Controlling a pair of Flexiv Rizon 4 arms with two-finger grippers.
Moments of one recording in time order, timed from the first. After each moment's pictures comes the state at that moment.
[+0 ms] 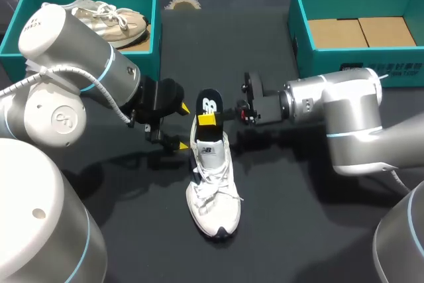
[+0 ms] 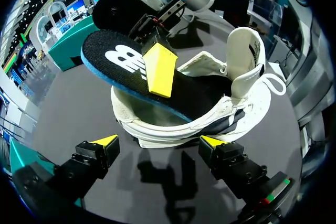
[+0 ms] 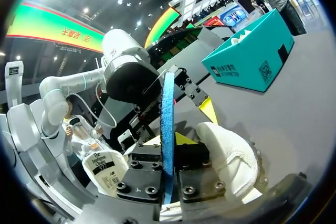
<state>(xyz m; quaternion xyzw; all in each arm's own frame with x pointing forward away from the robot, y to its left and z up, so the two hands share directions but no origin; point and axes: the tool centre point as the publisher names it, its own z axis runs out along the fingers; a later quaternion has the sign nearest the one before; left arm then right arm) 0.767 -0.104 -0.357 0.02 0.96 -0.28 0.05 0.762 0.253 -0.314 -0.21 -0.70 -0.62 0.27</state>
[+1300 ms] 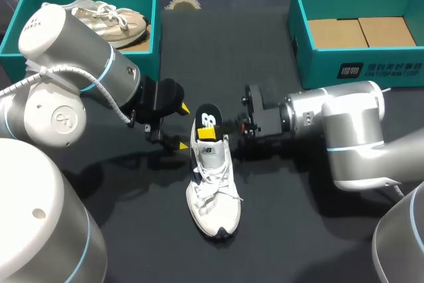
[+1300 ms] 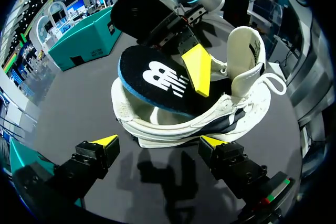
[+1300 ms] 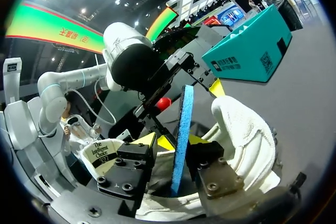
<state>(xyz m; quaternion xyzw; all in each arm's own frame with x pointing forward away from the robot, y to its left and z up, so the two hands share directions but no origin) 0.767 -0.104 -0.357 0.02 0.96 -0.28 0.05 0.738 0.255 -0.321 -0.21 -0.70 -0.62 0.26</state>
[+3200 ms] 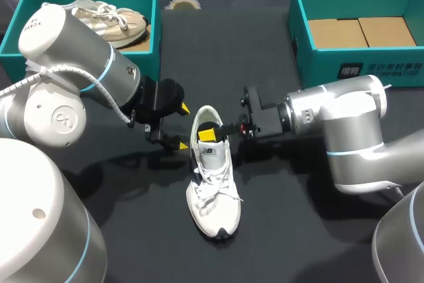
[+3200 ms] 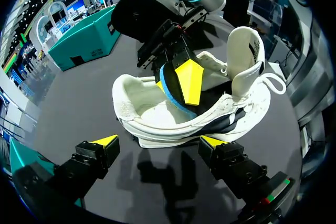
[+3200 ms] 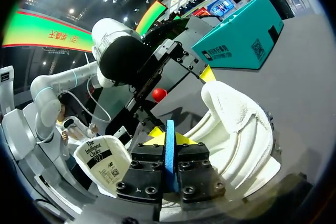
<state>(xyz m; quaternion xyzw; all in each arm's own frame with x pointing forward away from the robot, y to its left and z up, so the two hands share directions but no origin) 0.767 -0.104 -0.357 0.02 0.96 -0.28 0.05 0.735 0.251 -0.334 -0.25 -0.72 -0.58 0.27</state>
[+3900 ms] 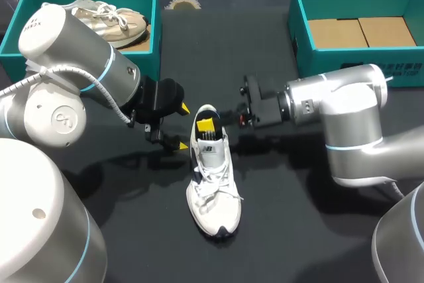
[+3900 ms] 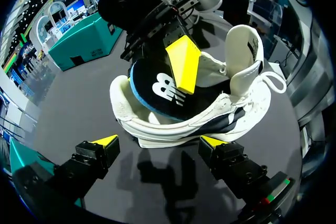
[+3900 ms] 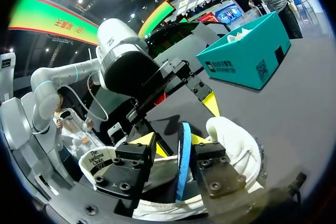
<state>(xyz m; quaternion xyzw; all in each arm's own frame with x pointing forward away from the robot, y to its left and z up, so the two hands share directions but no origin) 0.767 -0.104 -0.357 0.02 0.96 -0.28 0.05 0.755 0.253 -0.315 -0.21 -0.74 -0.60 0.23</state>
